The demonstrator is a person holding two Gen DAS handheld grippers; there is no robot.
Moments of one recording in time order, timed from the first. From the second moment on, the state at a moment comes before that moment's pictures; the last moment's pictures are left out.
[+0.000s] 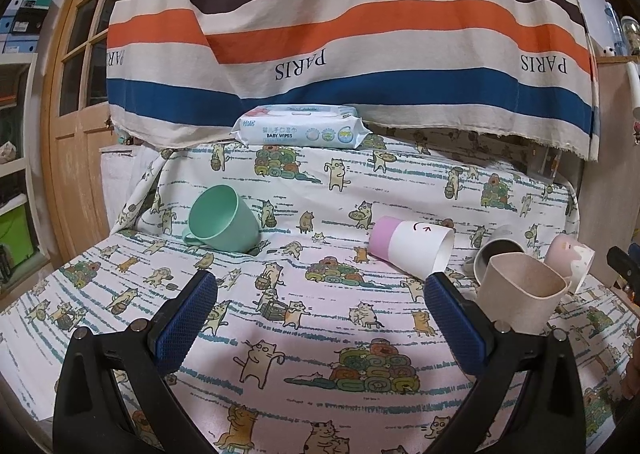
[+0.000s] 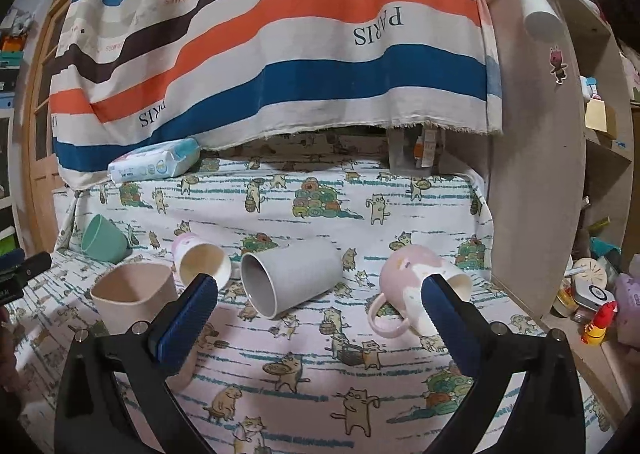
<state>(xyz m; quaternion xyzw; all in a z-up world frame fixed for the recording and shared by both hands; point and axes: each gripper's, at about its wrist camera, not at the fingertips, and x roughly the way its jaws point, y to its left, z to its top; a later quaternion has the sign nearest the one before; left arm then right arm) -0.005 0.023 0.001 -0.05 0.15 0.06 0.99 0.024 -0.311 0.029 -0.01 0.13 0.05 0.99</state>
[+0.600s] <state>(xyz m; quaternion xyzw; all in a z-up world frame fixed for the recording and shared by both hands) -0.050 0.030 0.005 -0.11 0.13 0.04 0.98 0.017 -0.323 0.028 0.01 0.13 0.02 0.99</state>
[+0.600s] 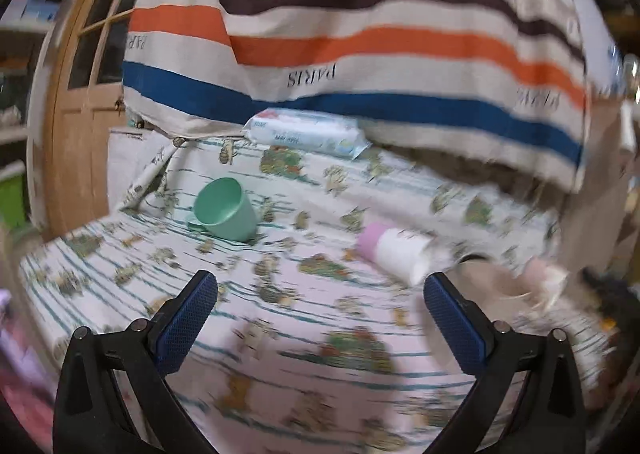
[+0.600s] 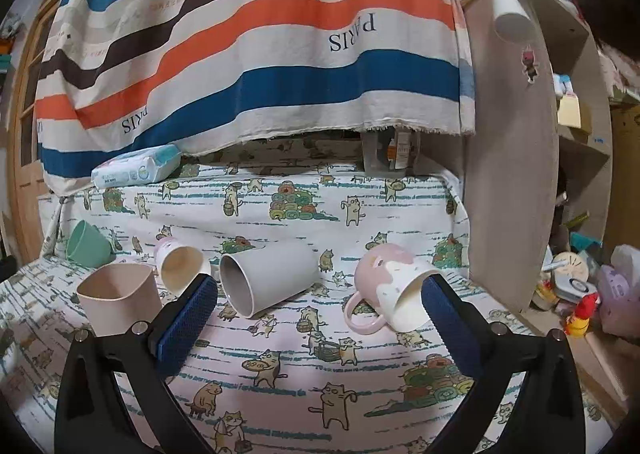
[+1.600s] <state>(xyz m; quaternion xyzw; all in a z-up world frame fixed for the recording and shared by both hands) 0.058 -0.131 -0.039 -0.04 0.39 -0.02 0.92 0.008 -0.327 0.031 0.01 0.10 0.01 0.99</state>
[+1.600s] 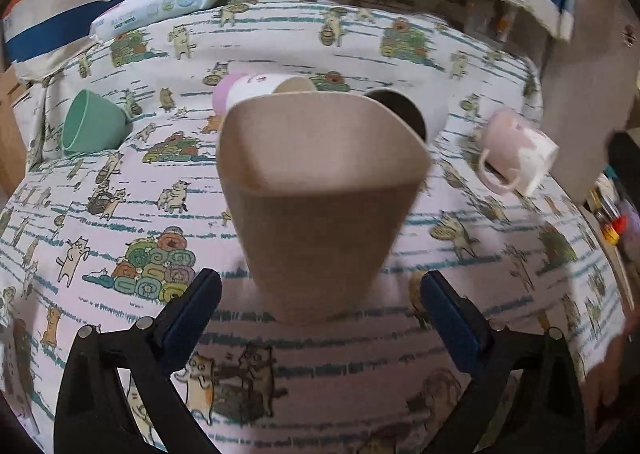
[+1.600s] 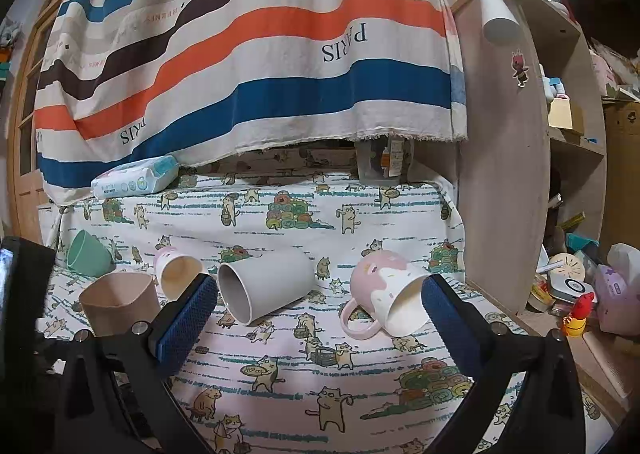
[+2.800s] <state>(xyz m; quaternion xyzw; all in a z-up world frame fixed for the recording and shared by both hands) 0.014 -0.108 -0.004 -0.02 0.34 -0.04 0.94 0.019 -0.324 0.027 0.00 0.12 -0.01 0.99</state>
